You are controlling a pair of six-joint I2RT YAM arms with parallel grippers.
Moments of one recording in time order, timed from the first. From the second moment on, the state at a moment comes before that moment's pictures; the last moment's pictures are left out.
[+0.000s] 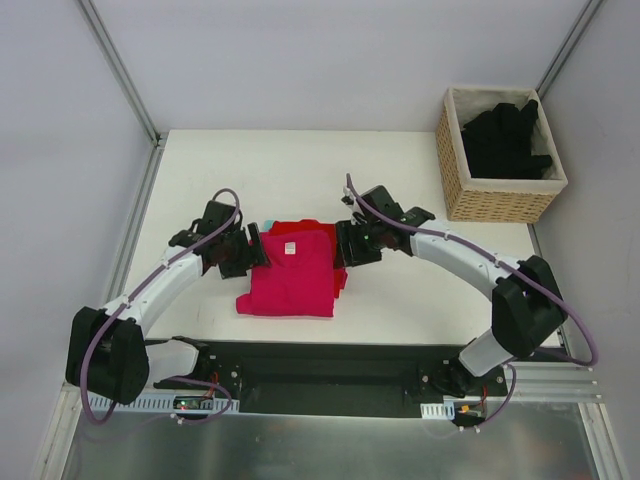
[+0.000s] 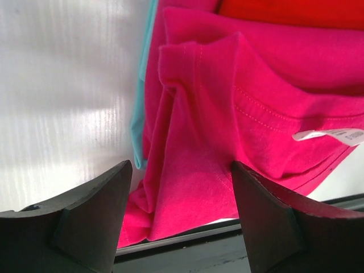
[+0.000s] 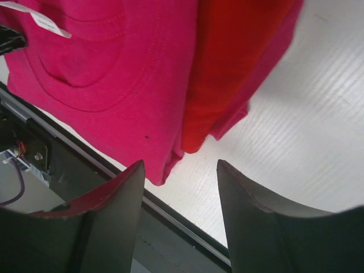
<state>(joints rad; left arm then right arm) -0.30 1.21 0.79 -0.62 0.17 -0.62 0.69 1.55 1.14 -0.60 -0.27 0.41</state>
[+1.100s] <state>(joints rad) -0.29 1.29 0.64 -0.40 0.34 -0.59 0.80 1.72 1.21 -0.51 -0.34 0.49</state>
